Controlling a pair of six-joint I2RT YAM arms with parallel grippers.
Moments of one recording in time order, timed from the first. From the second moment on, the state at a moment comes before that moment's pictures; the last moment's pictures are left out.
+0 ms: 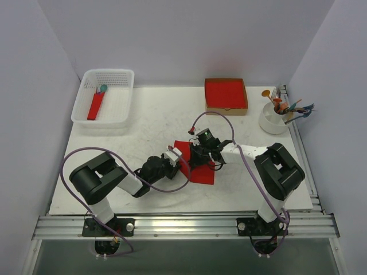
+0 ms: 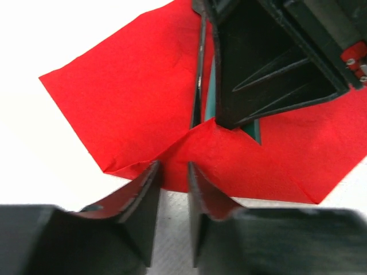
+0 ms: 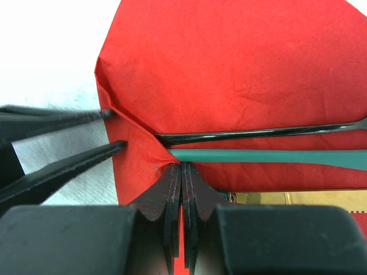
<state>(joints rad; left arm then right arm) -0.82 1.72 0.37 1.01 0.01 -0.01 0.66 1.72 0.87 -0.10 -0.20 0.34</state>
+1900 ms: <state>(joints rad) -0.76 1.61 0.50 0.61 0.01 -0.09 0.65 1.72 0.87 -0.10 -0.22 0.34</state>
